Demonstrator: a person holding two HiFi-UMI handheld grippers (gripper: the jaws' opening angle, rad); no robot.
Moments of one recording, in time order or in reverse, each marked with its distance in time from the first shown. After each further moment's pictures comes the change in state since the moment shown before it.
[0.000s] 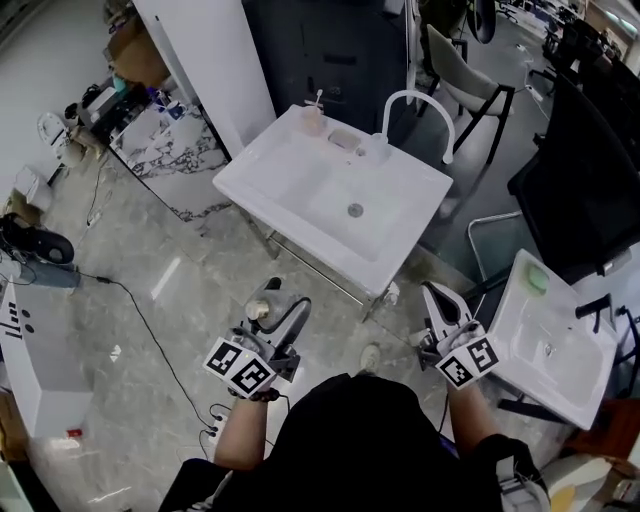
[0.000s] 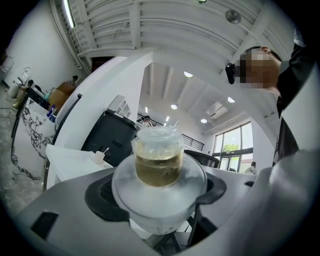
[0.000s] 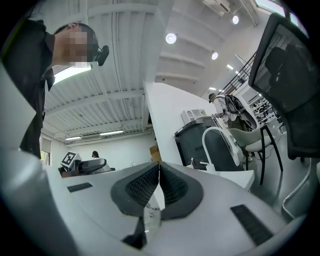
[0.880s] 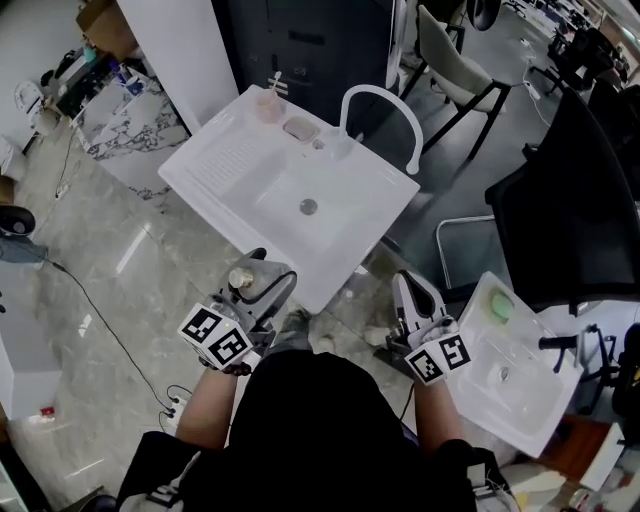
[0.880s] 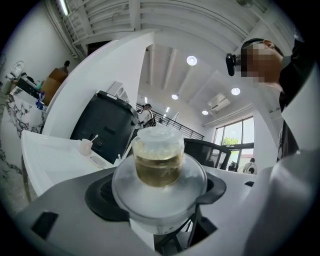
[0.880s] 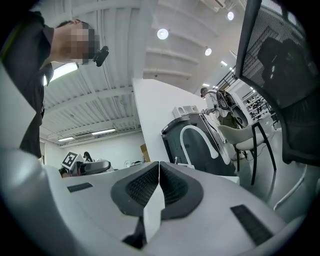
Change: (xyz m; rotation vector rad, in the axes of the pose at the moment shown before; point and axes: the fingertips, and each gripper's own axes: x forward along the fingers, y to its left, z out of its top) left arm 0.159 0.009 -0.040 -0.005 0.114 -0.008; right arm 0.034 -0.130 0.016 0.044 0.043 -0.060
